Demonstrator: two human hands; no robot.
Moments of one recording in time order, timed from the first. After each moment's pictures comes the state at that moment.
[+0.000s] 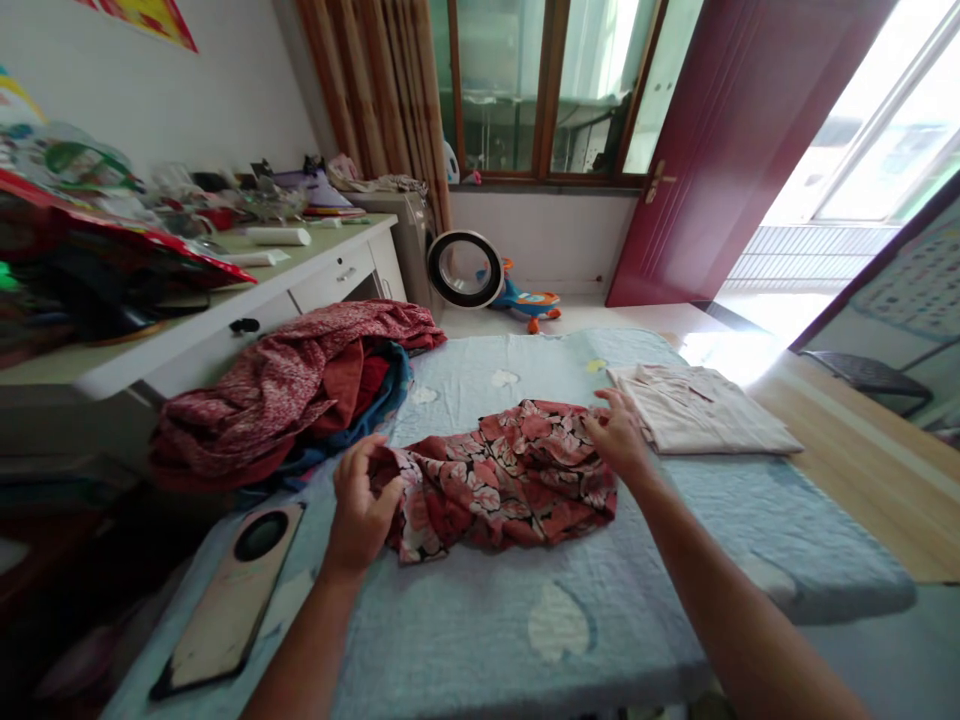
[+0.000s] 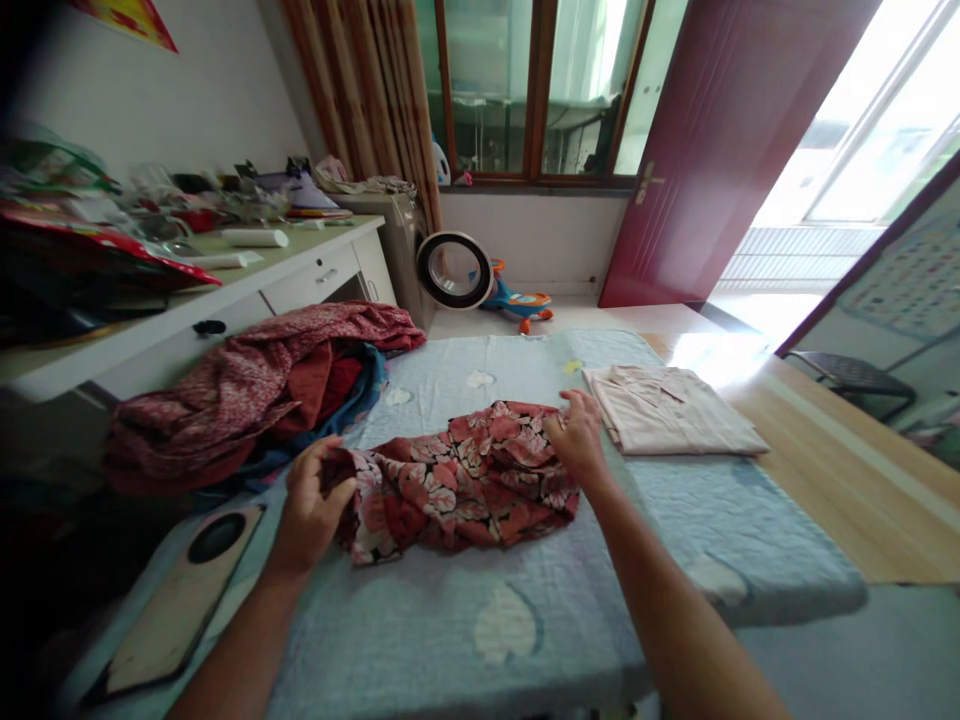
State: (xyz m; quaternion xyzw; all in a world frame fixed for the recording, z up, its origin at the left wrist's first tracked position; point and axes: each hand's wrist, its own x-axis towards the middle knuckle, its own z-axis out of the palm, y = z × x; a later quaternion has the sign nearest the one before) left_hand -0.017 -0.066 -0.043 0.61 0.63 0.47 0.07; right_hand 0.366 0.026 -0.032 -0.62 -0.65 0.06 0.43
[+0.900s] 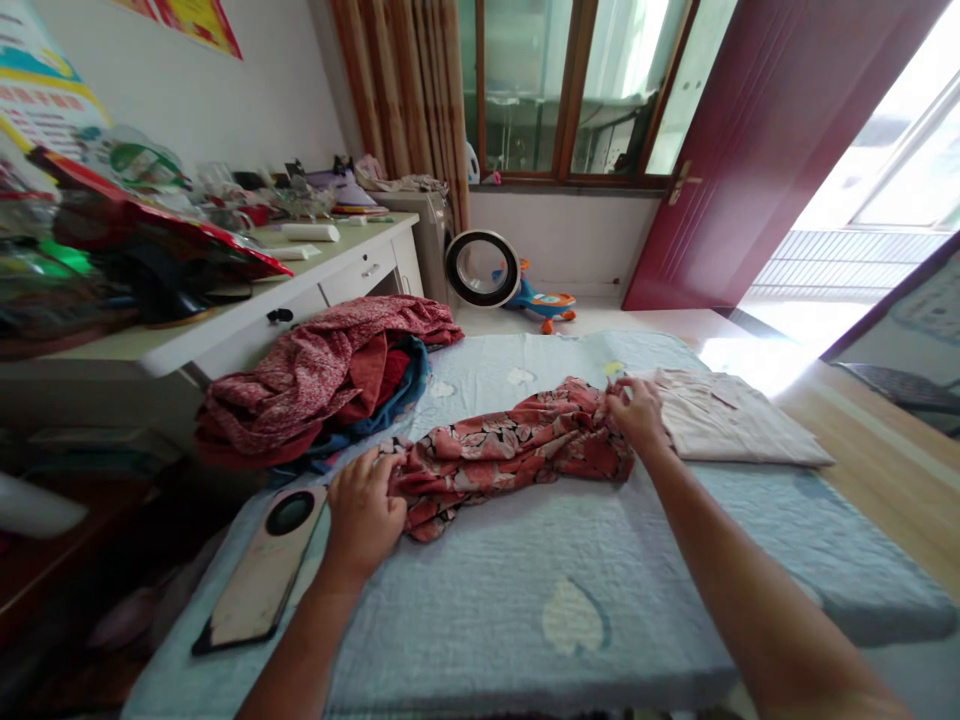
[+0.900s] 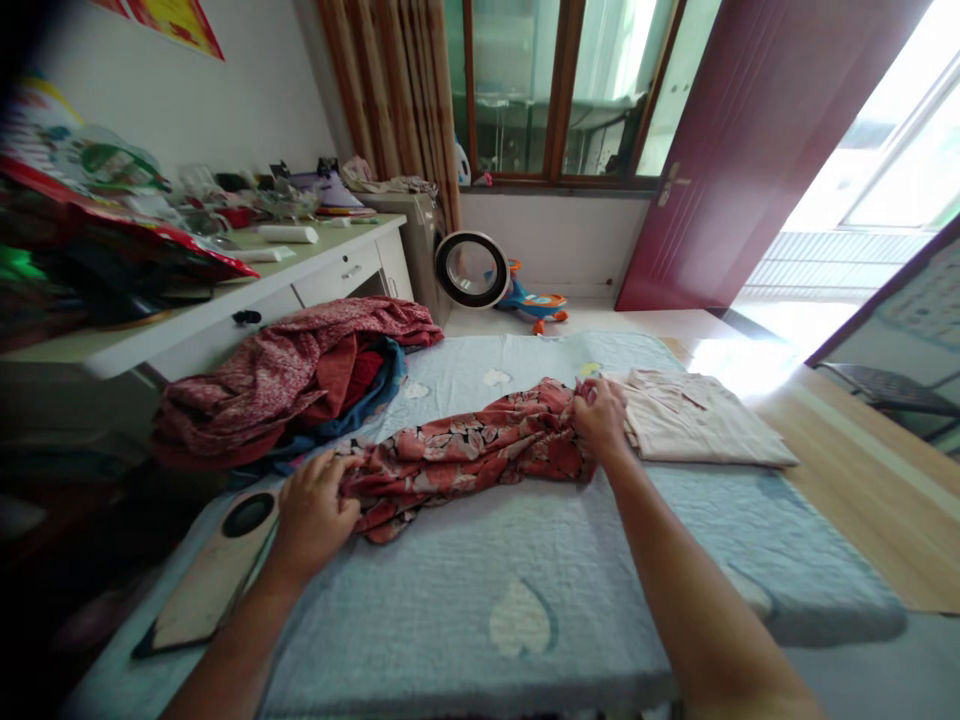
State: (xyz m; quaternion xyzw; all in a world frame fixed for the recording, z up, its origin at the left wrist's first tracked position) left_hand -0.030 -0.093 -0.035 0.67 0.69 0.27 -0.07; right_hand 0.383 0.073 -0.035 -0.69 -0.60 0.04 0.41
